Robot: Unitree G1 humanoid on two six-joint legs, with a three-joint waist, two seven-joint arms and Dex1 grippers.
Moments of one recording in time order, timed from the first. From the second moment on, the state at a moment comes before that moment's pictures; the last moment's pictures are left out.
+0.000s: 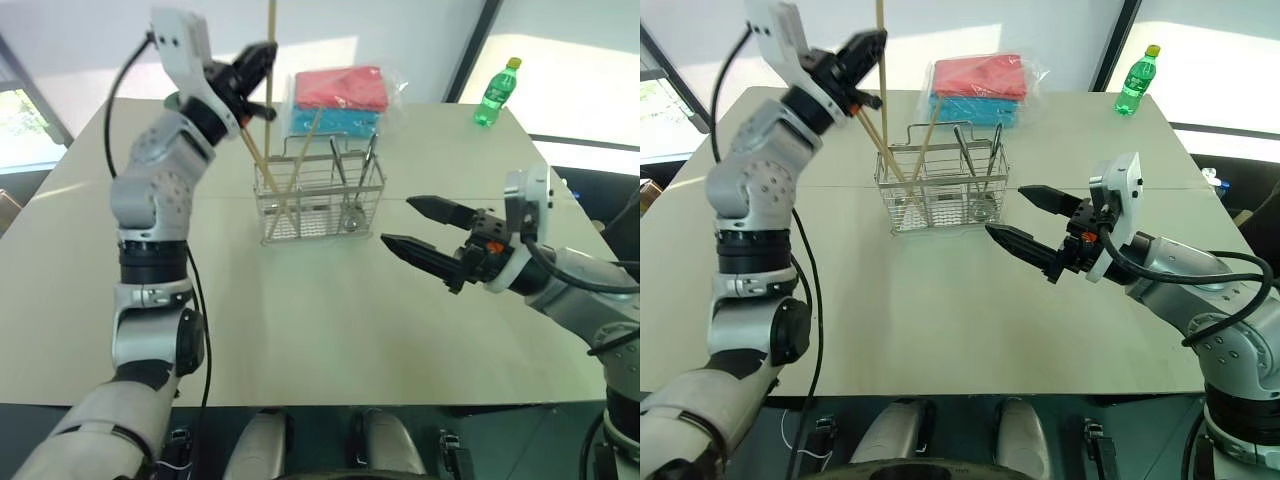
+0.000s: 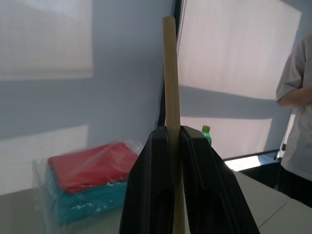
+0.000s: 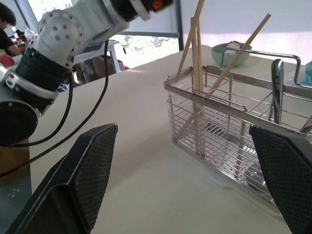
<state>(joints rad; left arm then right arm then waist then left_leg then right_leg) -0.92 0.28 0.17 0.16 -0.49 0.45 -0.45 -0.25 -0.75 -0.27 -0.61 1.07 0.80 0.51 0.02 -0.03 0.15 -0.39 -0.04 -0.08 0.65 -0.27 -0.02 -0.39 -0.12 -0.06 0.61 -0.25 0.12</state>
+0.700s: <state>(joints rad) -0.92 0.42 0.23 0.03 -0.52 0.57 -0.38 -0.29 -0.74 -0.25 -0.59 1.07 0.80 0.51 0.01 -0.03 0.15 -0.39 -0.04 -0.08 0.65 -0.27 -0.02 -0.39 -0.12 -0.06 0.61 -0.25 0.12</state>
